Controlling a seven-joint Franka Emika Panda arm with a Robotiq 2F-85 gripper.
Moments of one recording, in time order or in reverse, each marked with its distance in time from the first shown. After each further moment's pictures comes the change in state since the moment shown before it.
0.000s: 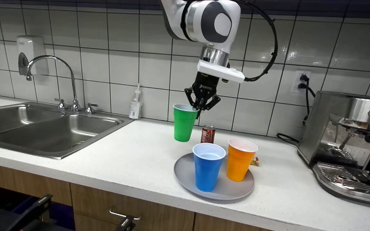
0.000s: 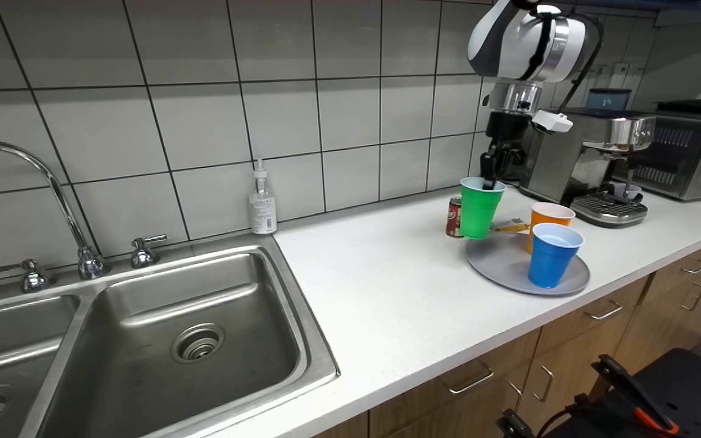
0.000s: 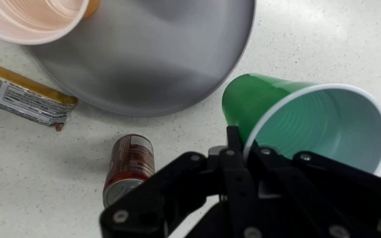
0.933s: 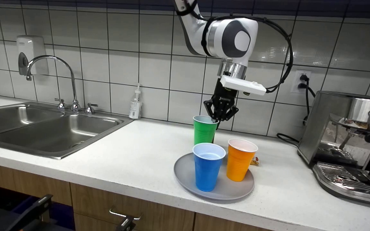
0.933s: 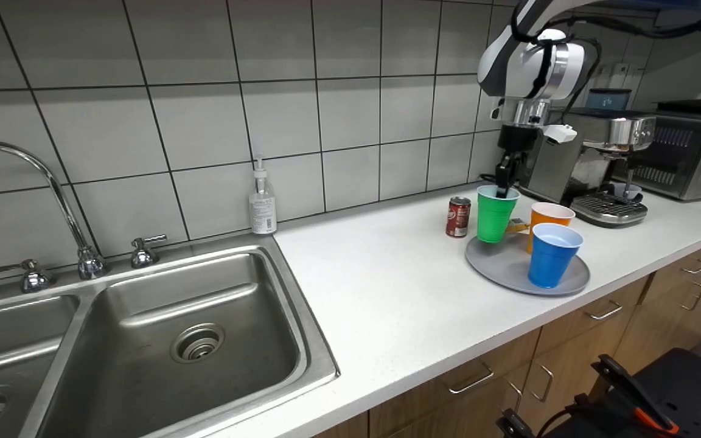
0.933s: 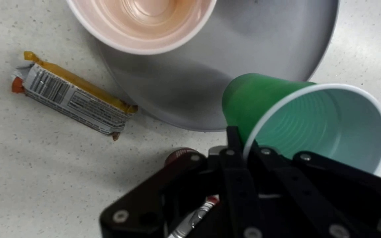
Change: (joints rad) arm -0.084 0.170 0.000 0.166 -0.030 0.000 -0.121
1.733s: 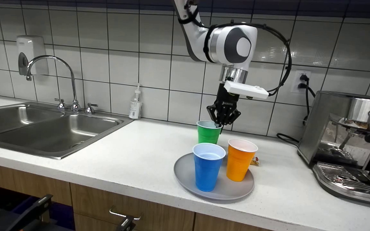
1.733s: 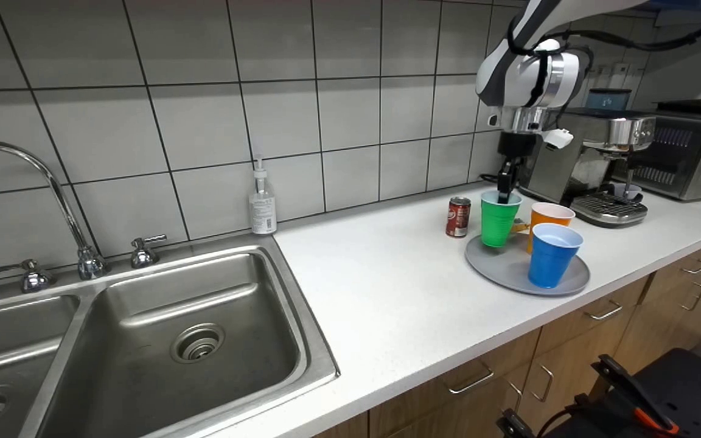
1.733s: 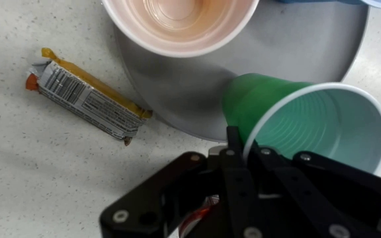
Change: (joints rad) arm -0.009 0.051 0.004 0.039 -0.046 0.016 -0.034
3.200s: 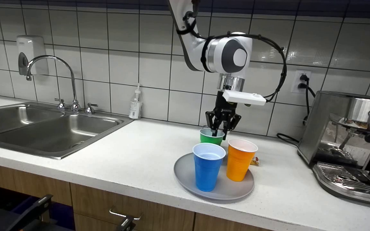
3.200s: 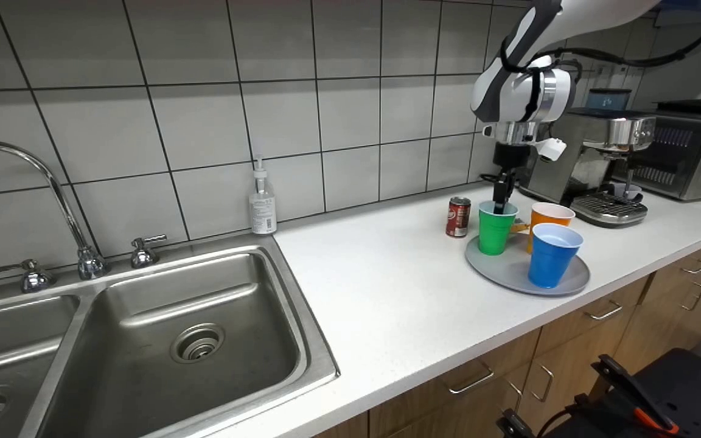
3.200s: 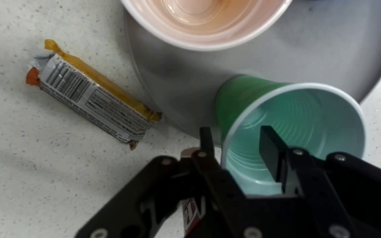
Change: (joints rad) arm 0.000 0.049 0.013 0.000 -0.034 0.077 -0.001
